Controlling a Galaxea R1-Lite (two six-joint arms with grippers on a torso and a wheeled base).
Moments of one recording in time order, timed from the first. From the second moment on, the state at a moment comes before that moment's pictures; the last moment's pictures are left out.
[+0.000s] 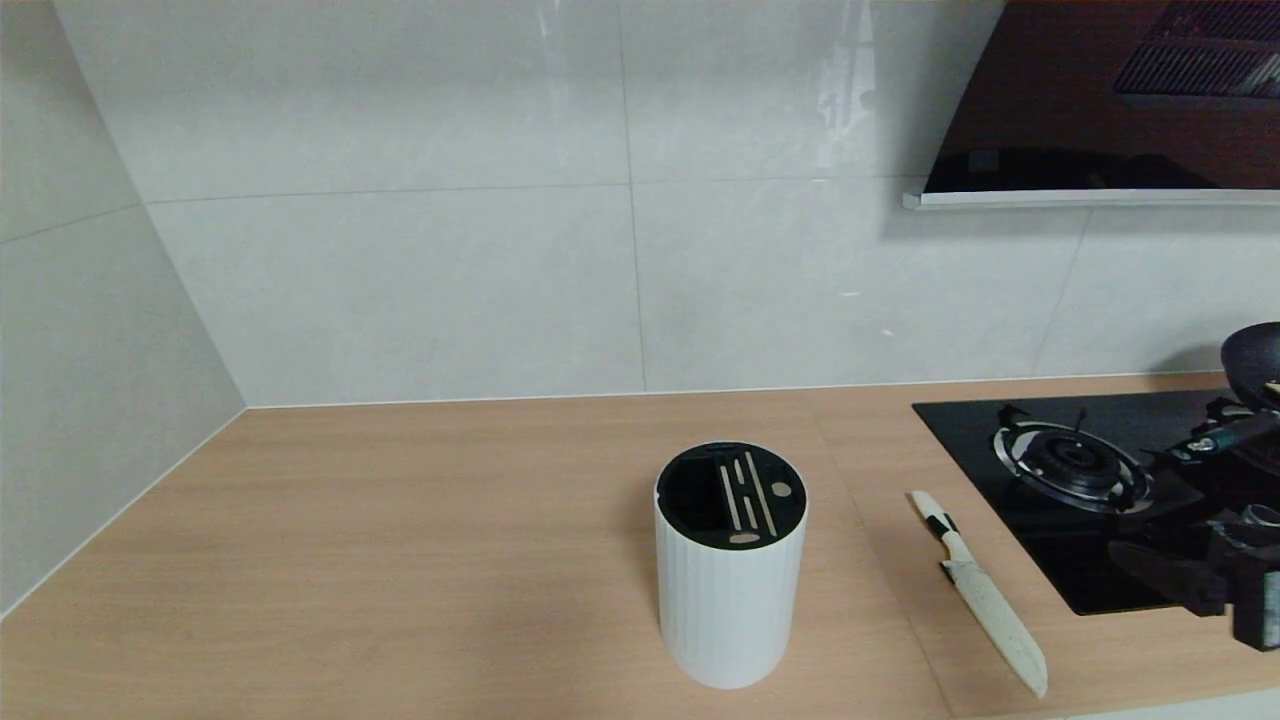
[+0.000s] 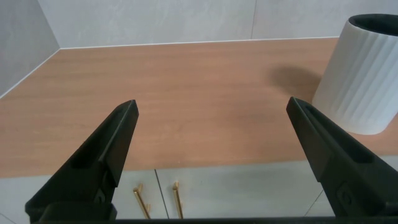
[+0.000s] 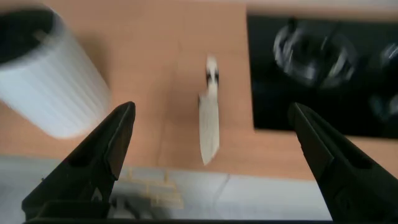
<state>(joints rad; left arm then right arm) 0.00 0.00 0.00 0.00 -0.02 0.01 0.08 1.14 -0.43 -0.23 -0.01 -0.04</state>
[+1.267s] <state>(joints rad) 0.00 0.00 0.00 0.00 -0.02 0.01 0.08 2.23 -0.49 -1.04 -0.04 -0.04</state>
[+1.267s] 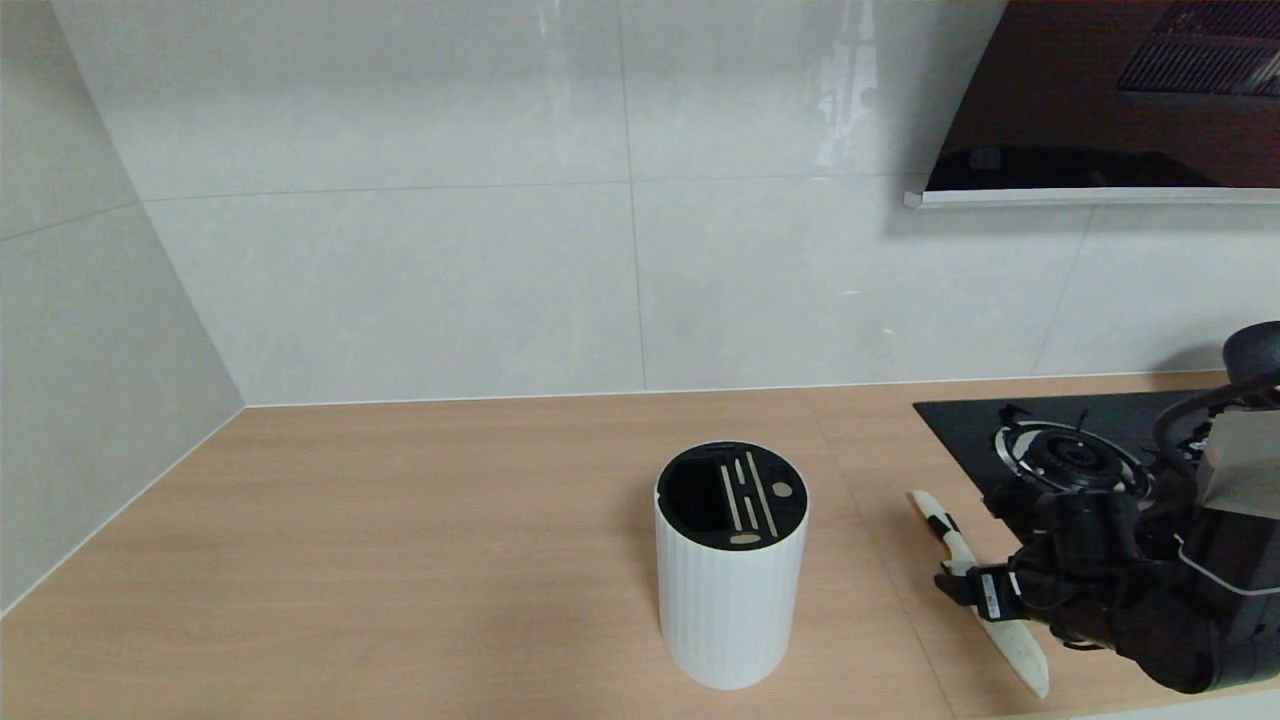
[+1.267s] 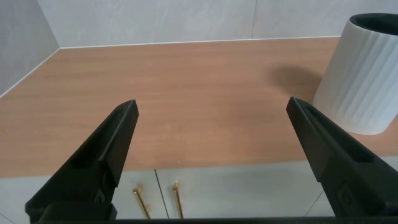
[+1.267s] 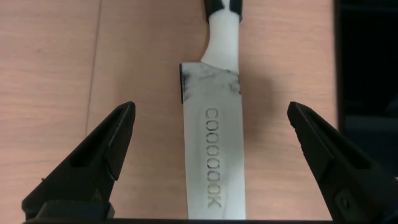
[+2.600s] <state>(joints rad) 0.00 0.00 0.00 0.00 -0.02 0.01 0.04 2.37 -0.49 -1.23 0.02 -0.05</state>
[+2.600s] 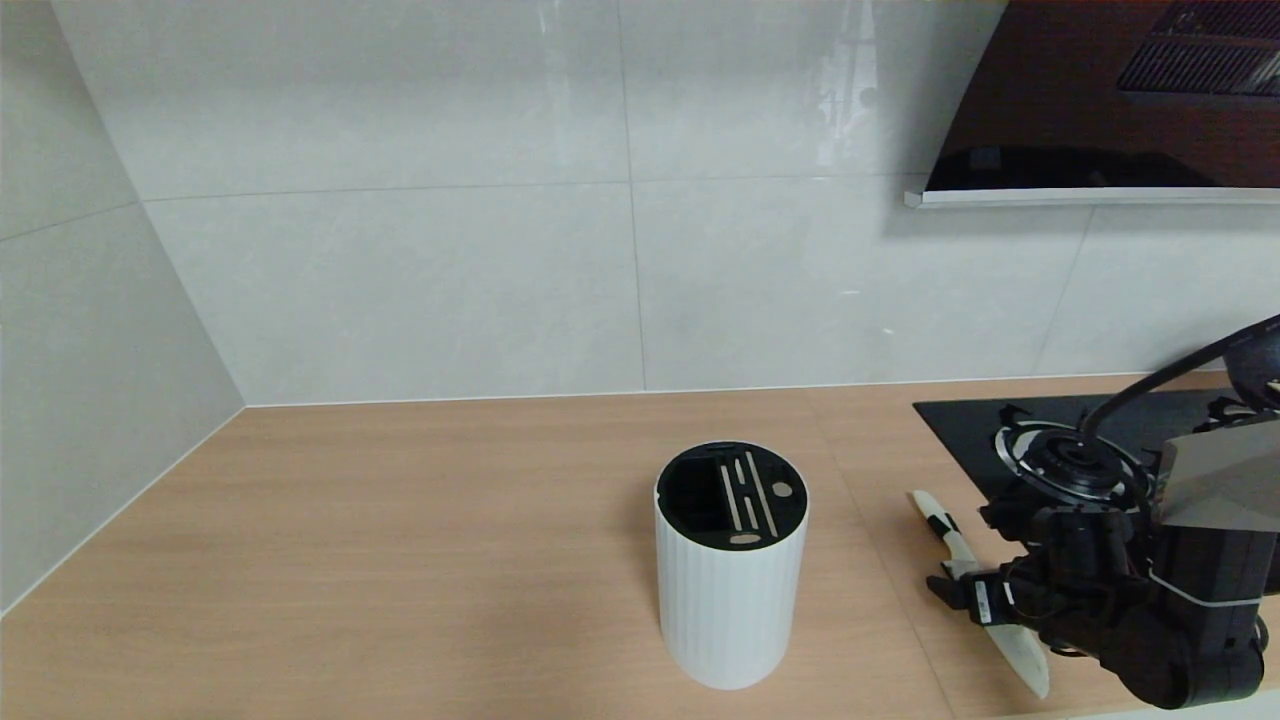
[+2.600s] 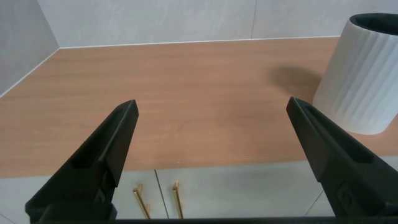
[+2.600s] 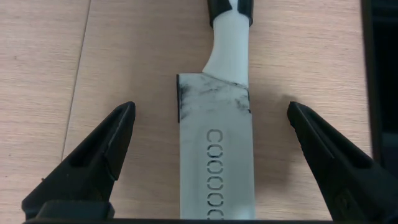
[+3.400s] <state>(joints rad) 0.00 0.00 0.00 0.00 -0.02 0.01 0.04 2.39 -0.49 -1.23 0.02 -0.06</state>
